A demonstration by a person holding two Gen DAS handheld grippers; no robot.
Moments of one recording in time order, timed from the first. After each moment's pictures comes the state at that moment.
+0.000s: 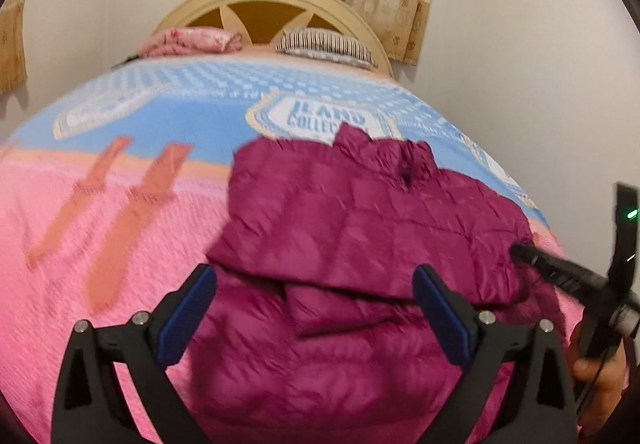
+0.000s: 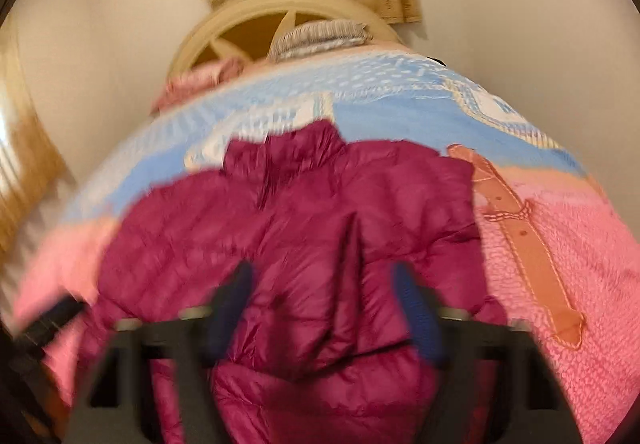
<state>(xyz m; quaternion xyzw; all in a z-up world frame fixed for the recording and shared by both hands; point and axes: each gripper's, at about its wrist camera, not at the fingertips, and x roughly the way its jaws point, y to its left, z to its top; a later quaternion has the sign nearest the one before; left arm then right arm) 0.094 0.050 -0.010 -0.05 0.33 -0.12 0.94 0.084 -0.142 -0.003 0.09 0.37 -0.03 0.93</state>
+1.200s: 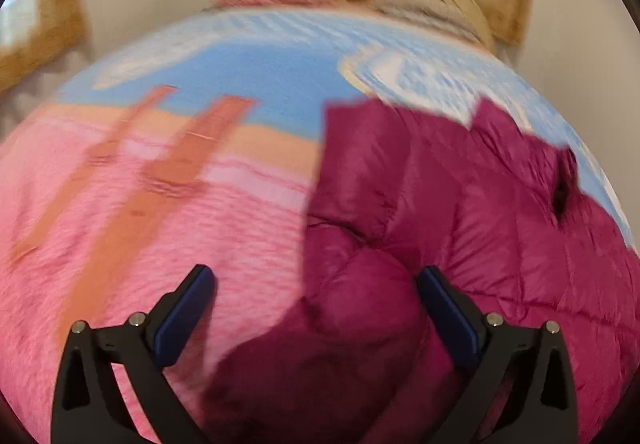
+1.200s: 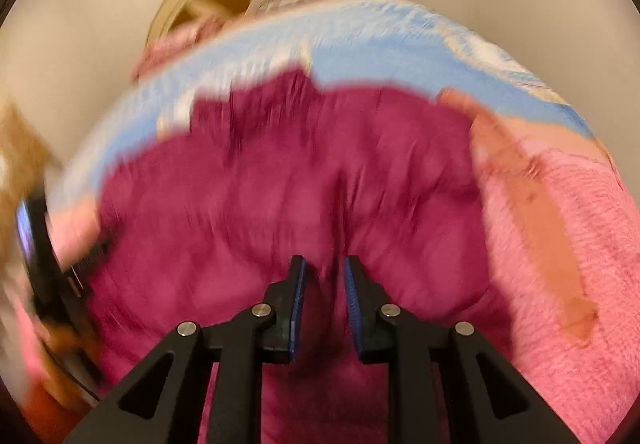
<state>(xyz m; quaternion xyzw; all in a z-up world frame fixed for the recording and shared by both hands) 0.195 0.075 -0.076 -0.07 0.39 0.08 0.92 0.104 -0.189 0.007 0.20 0.39 -0.04 0.90</state>
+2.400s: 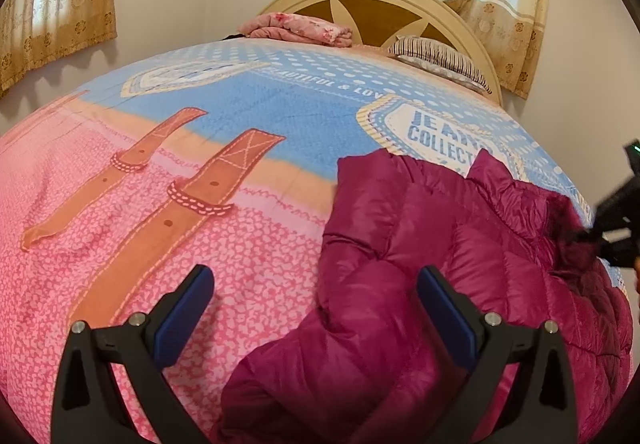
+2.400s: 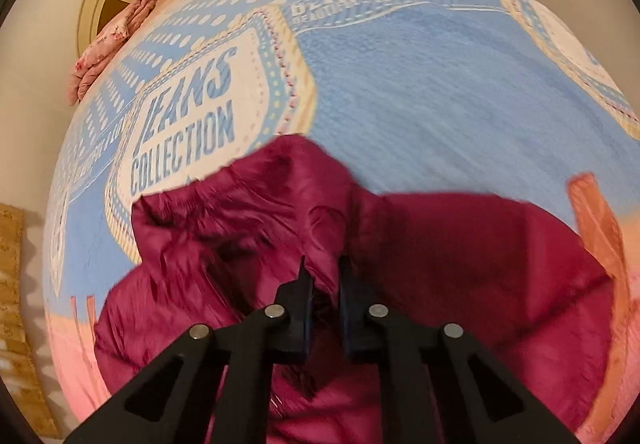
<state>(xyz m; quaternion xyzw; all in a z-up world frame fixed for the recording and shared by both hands) 0.180 0.084 -0.068 -0.11 0.34 0.07 0.93 0.324 -0.180 -0.016 0.24 0.54 -0.08 0.80</state>
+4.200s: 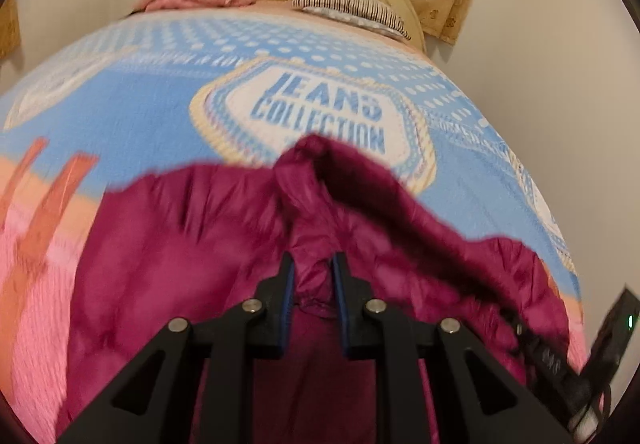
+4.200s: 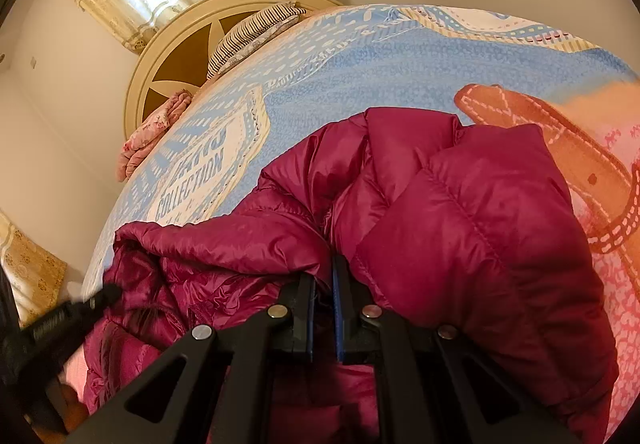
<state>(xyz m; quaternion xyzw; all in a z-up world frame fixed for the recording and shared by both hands) 0.244 -0.027 -0.043 -0.10 0.42 -0.08 0.90 0.204 -0.213 -0.065 0.31 0.35 -0.07 0.88</state>
